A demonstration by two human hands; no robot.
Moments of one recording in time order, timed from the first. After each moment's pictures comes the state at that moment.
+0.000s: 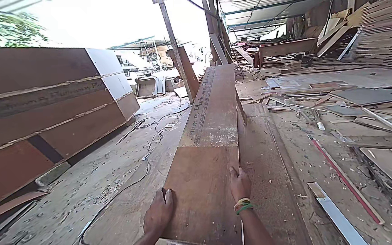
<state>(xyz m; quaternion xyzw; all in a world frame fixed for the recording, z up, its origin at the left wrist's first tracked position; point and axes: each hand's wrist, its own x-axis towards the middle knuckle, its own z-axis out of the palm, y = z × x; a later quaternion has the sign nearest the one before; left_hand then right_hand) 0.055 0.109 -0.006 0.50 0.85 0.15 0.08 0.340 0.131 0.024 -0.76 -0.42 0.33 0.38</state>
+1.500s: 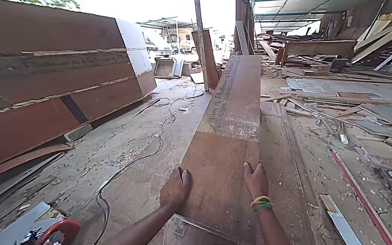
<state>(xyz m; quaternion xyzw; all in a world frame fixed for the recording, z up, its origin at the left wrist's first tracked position) 0.052 0.109 -0.001 0.49 0.85 0.15 0.10 0.328 0.133 0.030 -0.79 -0.46 0.28 0.29</state>
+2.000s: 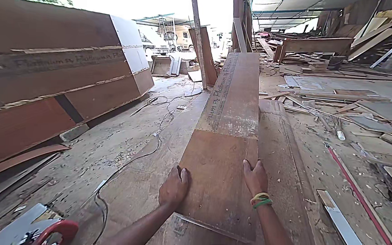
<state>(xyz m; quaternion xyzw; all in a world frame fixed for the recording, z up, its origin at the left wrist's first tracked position) 0.051 0.108 -0.001 0.51 0.84 0.15 0.10 0.329 0.135 0.026 -0.79 -0.45 0.28 0.31</state>
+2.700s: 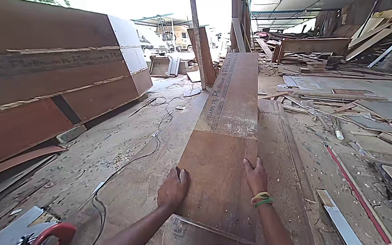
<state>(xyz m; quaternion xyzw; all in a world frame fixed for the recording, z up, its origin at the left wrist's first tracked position) 0.051 0.110 -0.001 0.50 0.85 0.15 0.10 0.334 0.139 0.017 -0.75 -0.44 0.30 0.39</state>
